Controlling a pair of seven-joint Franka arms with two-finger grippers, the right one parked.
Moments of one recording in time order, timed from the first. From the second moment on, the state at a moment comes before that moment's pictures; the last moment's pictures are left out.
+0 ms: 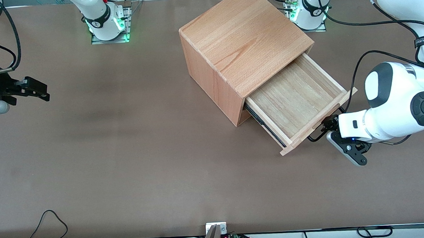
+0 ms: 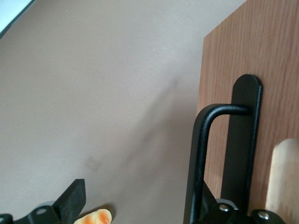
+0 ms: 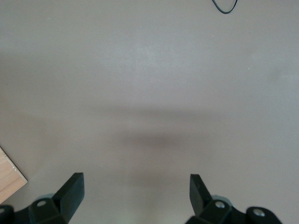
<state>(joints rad) 0.00 0.58 -0.14 -1.33 -0.04 1.87 0.71</state>
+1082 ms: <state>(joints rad) 0.00 0.59 -0.13 -1.31 -0.04 1.84 0.71</state>
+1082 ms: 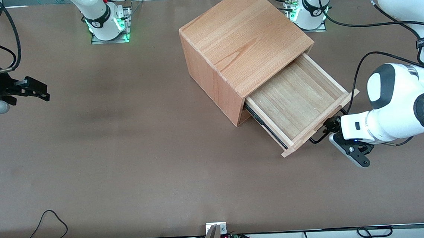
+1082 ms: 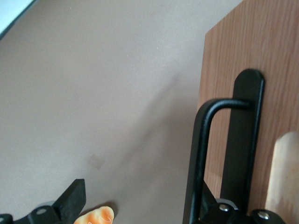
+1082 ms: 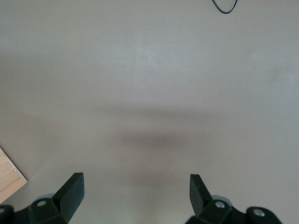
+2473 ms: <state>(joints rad) 0.00 0.60 -0.13 -1.24 -0.02 1.67 0.71</state>
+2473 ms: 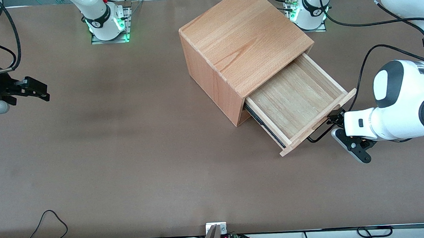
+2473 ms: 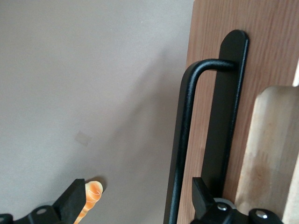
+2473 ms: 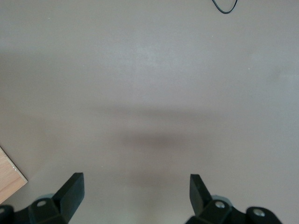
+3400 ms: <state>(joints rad) 0.02 0.59 -0.12 -1.11 -0.02 1.61 0.67</state>
